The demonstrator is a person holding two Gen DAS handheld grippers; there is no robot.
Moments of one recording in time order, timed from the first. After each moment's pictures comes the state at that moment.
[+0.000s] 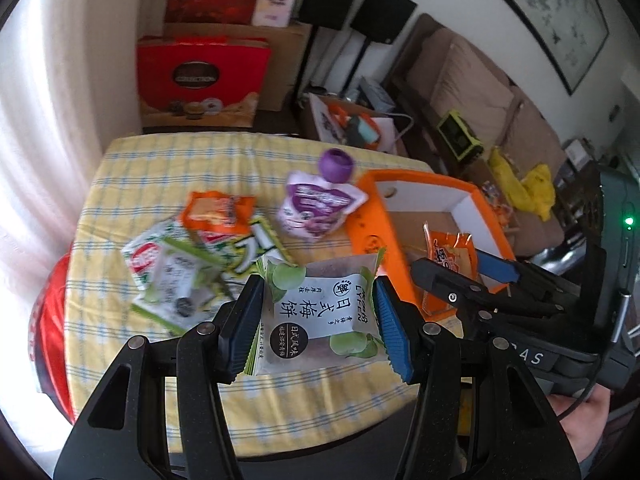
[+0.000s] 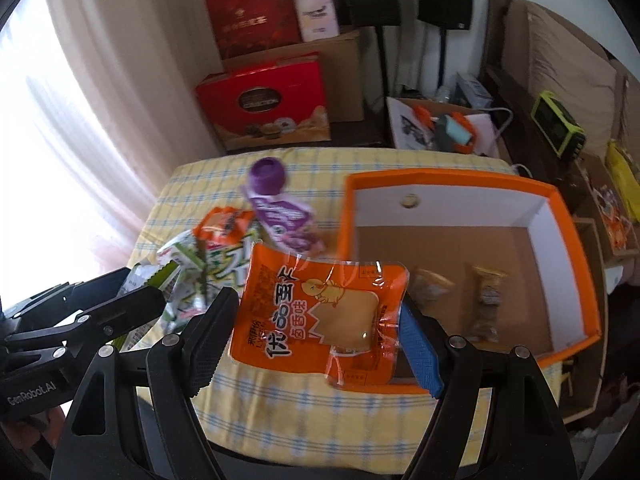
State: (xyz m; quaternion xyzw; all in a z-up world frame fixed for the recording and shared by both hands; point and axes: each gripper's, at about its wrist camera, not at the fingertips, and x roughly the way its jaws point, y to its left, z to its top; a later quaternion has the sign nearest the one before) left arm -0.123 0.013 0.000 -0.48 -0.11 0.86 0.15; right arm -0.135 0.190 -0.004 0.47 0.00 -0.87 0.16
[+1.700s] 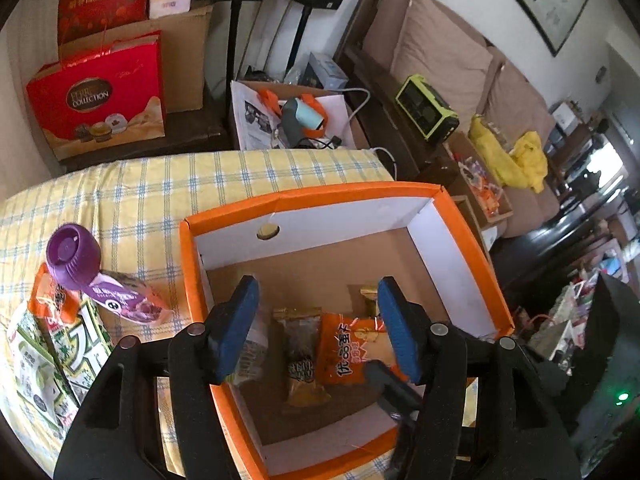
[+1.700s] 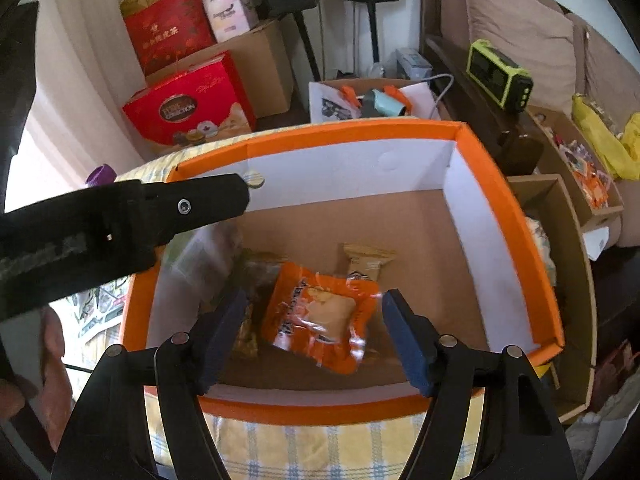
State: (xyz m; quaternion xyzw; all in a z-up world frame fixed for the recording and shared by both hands) left arm -0.217 0.176 -0.028 -0.49 -0.07 0.85 0.19; right arm -0.160 0.301 -0.051 0.47 -0.03 -0.88 0.10
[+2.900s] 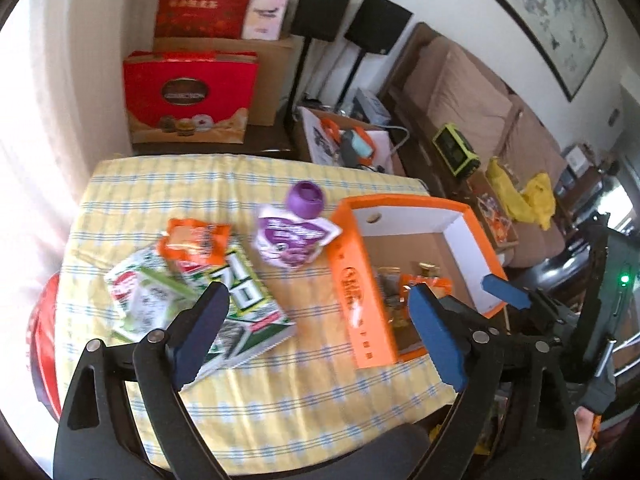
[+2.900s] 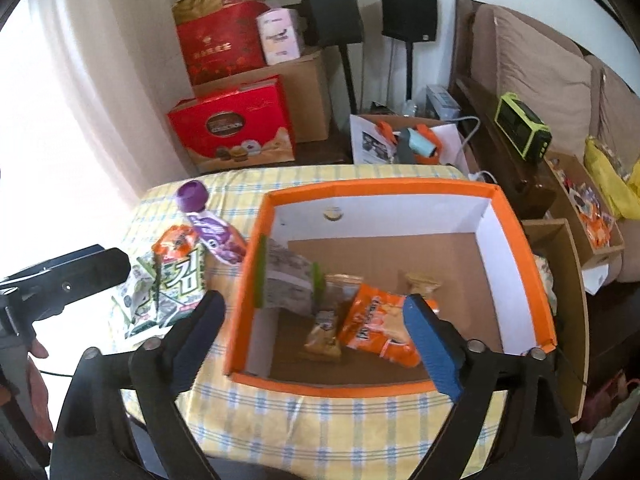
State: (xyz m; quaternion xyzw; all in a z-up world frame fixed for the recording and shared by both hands) left arm -0.139 0.026 0.017 -0.46 -0.12 0.87 0.13; right arm -0.134 0.237 0.000 0.44 0.00 -0.89 0.15
